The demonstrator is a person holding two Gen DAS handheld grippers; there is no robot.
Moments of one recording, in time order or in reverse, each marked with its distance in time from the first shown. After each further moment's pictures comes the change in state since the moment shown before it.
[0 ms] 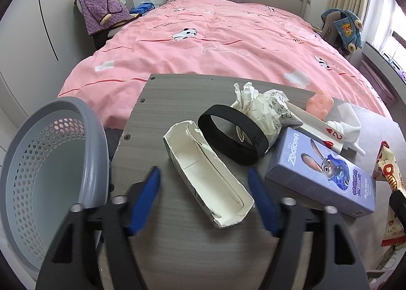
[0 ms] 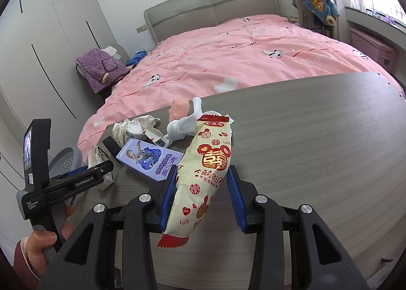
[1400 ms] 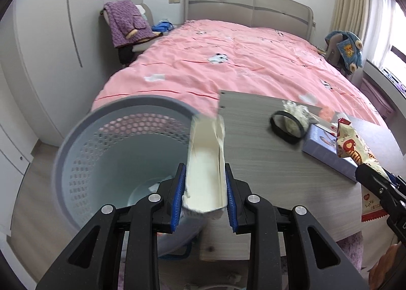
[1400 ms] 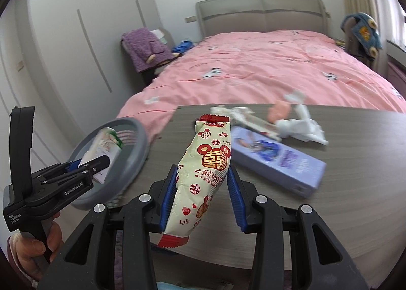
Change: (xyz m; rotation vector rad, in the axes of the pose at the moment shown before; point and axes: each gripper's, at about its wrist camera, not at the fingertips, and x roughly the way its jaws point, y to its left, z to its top) left arm -0.102 0.114 -0.051 -0.049 -0.142 0.039; right arm -0.015 0.147 -0.024 -0.241 0.016 0.158
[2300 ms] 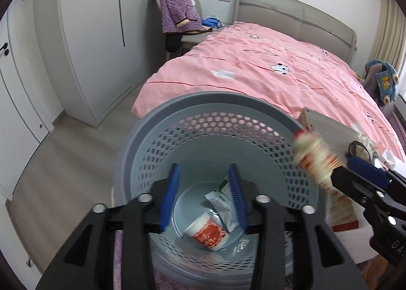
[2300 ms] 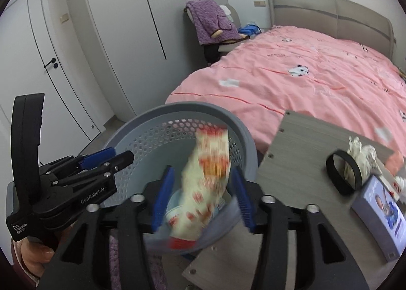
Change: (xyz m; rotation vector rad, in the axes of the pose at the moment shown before) left arm 0.024 0.129 0.000 -0.194 0.009 0.135; right arm 0.100 0.137 0.029 -0.235 0.103 0.214
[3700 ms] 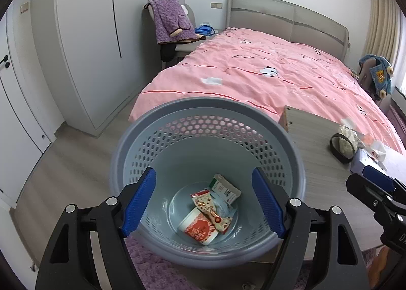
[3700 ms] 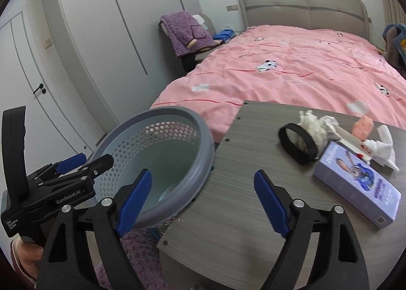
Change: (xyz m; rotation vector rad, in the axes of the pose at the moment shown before) left arm -0.035 -0.036 -0.012 0.057 -0.044 -0.005; right arm -0.052 -0.052 -0.034 0.154 -0.054 -0.064
